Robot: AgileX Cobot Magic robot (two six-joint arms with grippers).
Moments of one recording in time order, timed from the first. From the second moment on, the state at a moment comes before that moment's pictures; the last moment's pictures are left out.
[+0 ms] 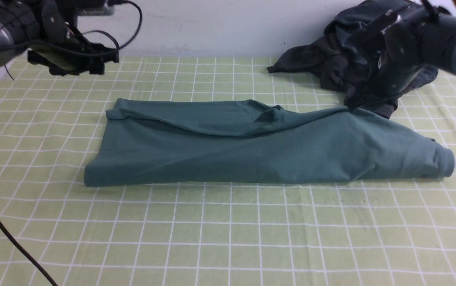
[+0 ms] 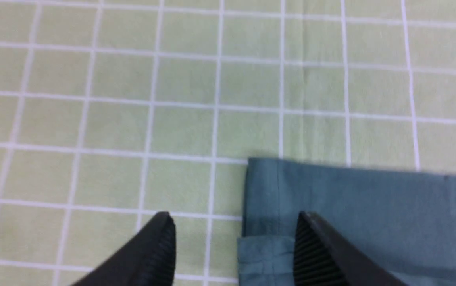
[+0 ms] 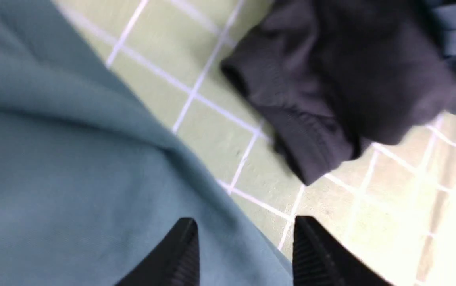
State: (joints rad) right arm 0.22 2.08 -1.81 -0.32 0.91 -0.03; left arm 0.00 2.12 -1.92 0.02 0.67 -0.08
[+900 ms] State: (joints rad) right arm 0.27 2.51 -2.24 0.20 0.51 -0.26; left arm -0.09 1.18 -1.15 0.11 0.77 0.00
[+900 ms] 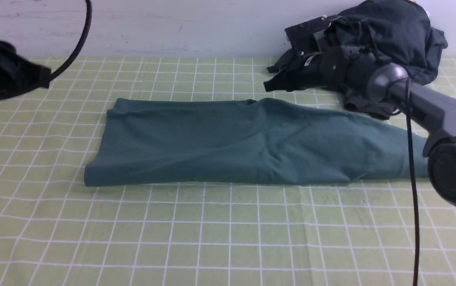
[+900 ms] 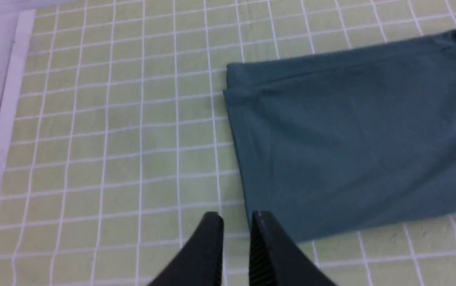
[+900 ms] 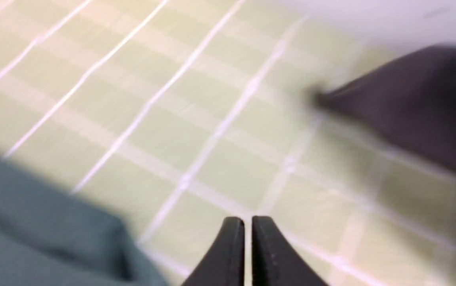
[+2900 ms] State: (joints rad) right arm 0.08 2.04 -2.27 0.02 1.26 -0.01; left arm -0.09 0.85 -0.67 -0.19 0.70 0.09
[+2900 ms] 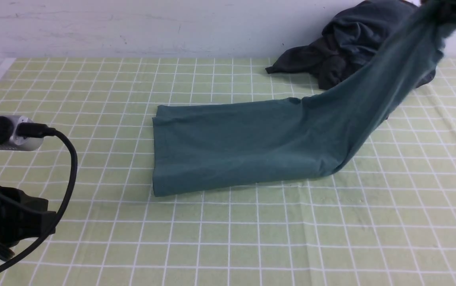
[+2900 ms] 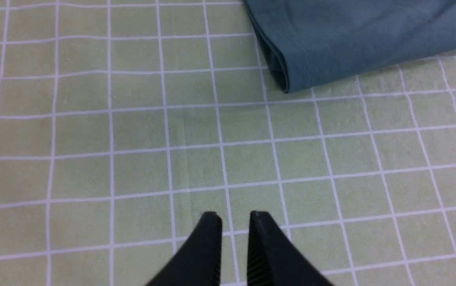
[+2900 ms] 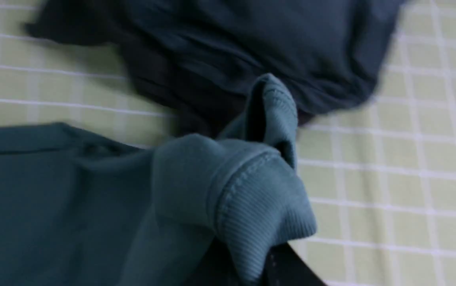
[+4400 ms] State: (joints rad) right arm 0.68 2.49 -2.33 0.34 0.99 -0.14; left arm -0.09 0.81 -0.67 -0.20 0.68 0.14
